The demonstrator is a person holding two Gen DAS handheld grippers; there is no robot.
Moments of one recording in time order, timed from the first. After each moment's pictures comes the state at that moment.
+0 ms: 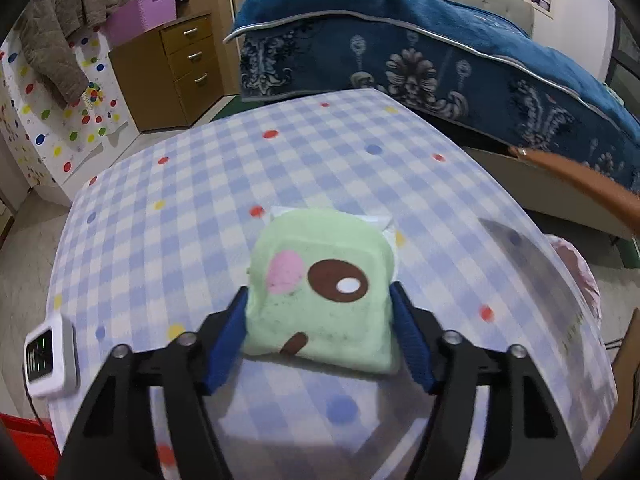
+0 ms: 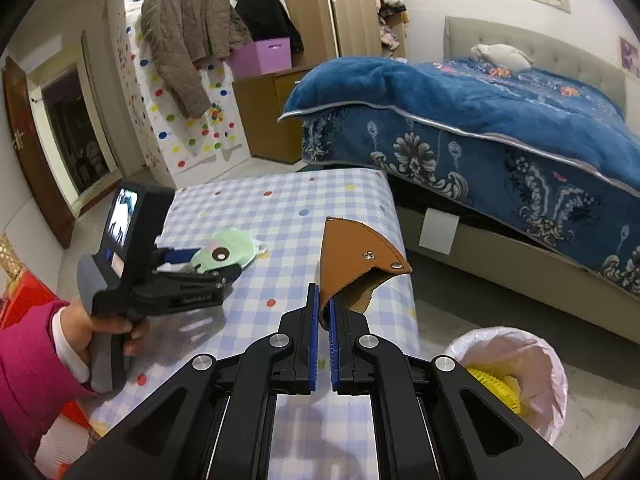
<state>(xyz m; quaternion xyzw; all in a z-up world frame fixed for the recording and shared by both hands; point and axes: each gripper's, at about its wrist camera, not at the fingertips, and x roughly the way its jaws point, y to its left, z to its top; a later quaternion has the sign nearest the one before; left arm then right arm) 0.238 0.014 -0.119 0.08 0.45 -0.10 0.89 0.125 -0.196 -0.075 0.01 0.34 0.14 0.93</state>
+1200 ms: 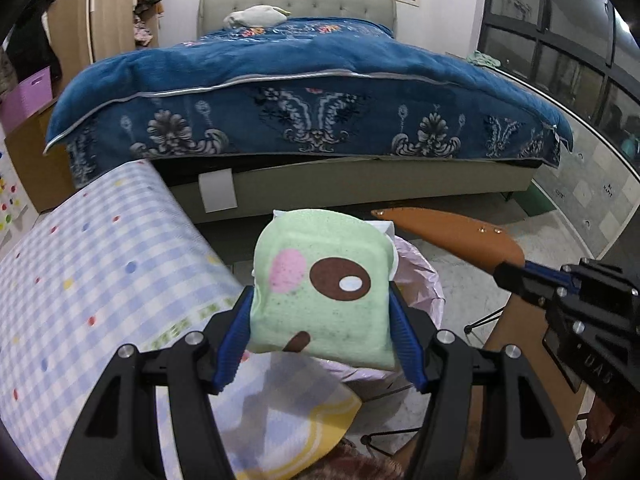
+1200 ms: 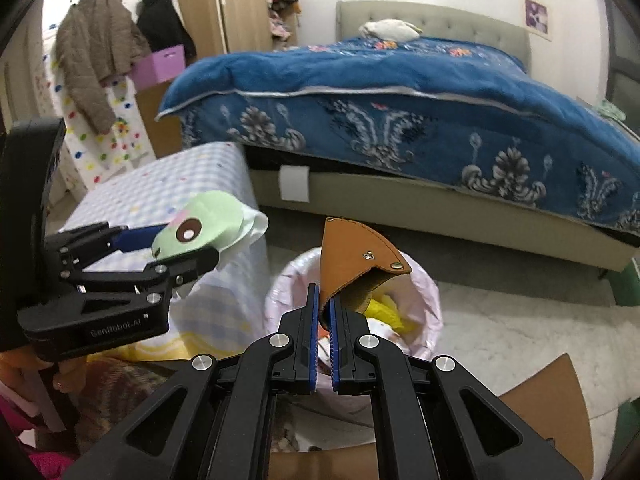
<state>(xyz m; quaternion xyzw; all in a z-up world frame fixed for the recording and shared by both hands) 0.108 -0.223 -0.083 0.11 0.38 -0.30 0.87 0.021 -0.361 -0.102 0.04 0.37 -0.03 0.93</state>
